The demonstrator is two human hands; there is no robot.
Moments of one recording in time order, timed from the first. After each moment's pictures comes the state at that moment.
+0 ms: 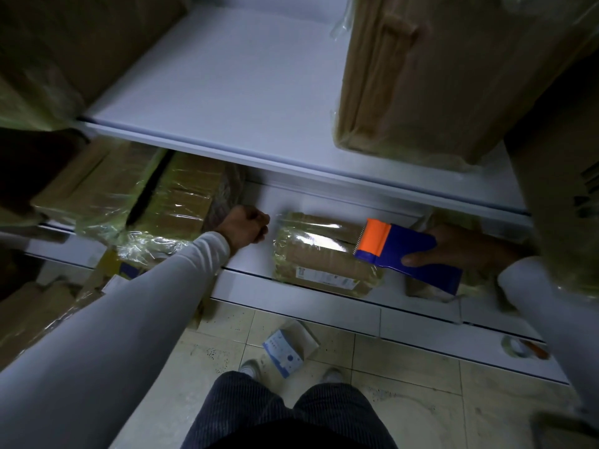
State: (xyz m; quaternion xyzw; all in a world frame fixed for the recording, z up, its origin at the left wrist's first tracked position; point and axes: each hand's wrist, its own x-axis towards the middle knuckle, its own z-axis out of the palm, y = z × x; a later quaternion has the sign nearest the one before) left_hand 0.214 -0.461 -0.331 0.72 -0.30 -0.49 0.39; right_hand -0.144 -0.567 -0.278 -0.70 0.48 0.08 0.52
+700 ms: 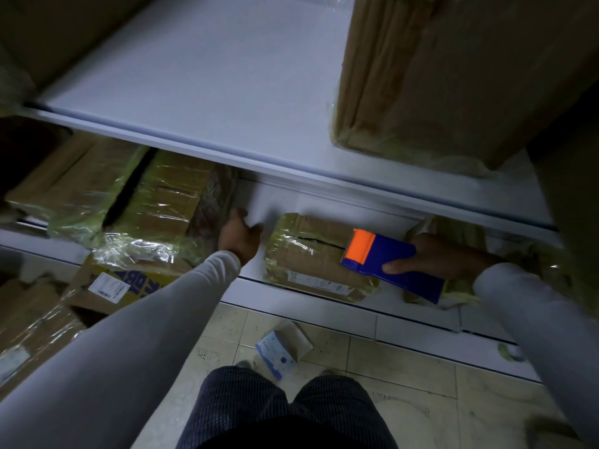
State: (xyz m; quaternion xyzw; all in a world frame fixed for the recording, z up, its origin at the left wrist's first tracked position) left_hand 0.204 -0.470 -0.386 0.84 -0.34 -0.31 0.29; right_hand -0.126 -0.571 -0.308 -0.70 0.49 0.10 0.51
